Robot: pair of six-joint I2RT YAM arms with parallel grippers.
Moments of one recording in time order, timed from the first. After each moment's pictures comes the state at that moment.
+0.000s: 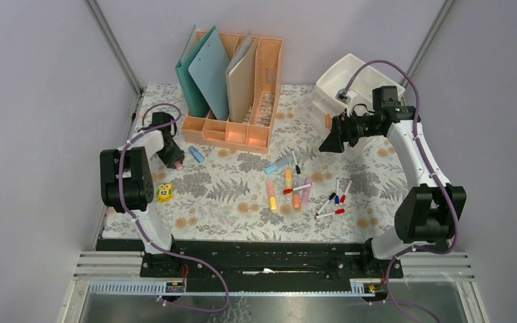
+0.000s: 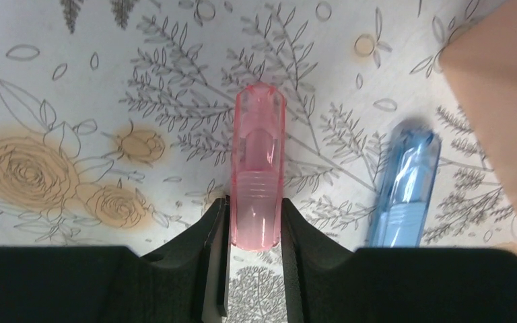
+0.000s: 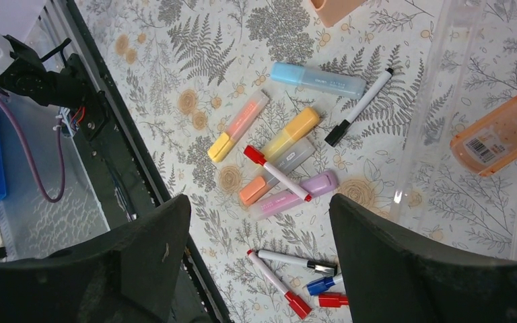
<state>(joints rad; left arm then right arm) 0.10 1.85 1.19 -0.55 -0.13 -0.59 0.01 1.54 1.40 -0.96 -0.94 -0.42</state>
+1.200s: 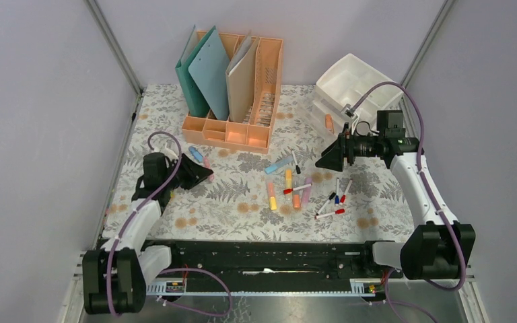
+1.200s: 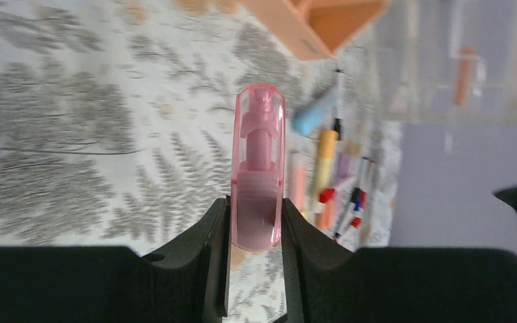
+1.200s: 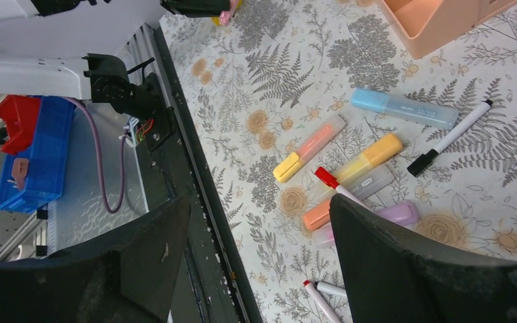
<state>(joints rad) 0.05 1.04 0.48 -0.09 0.54 -0.73 0.01 1.27 1.08 -0.70 -1.16 -0.26</state>
